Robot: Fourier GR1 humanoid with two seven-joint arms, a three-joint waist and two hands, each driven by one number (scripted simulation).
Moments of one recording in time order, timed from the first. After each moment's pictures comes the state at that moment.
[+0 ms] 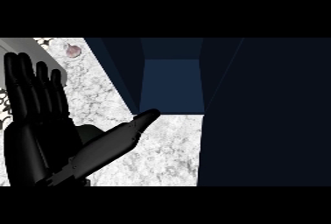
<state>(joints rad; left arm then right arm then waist) -0.36 0.00 -0.40 -2.13 -0.78 0.84 0.90 0.02 -0.16 0.07 -2.42 -0.20 0.10 0.48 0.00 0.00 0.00</state>
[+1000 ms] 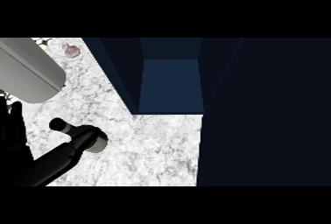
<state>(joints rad) -0.06 0.09 -0.25 -2.27 -0.50 0.82 0.76 -0.03 -0.15 0.07 -2.44 -0.18 0.08 0.54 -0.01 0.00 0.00</state>
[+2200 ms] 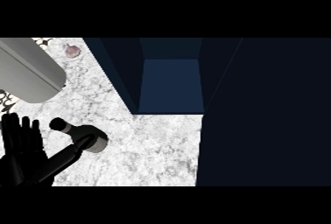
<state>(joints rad) 0.18 0.03 -0.04 -1.94 0.07 0.66 0.07 -0.05 -0.14 0.06 -2.46 -0.17 0.08 0.59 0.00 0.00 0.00</state>
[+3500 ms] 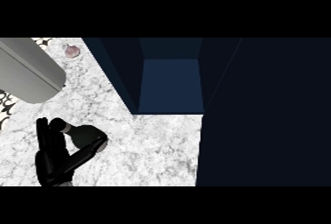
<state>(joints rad) 0.12 0.00 0.05 -1.51 0.30 0.47 -0.33 -0.06 -0.11 0.07 -2.47 -0.16 0.10 0.61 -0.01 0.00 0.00</state>
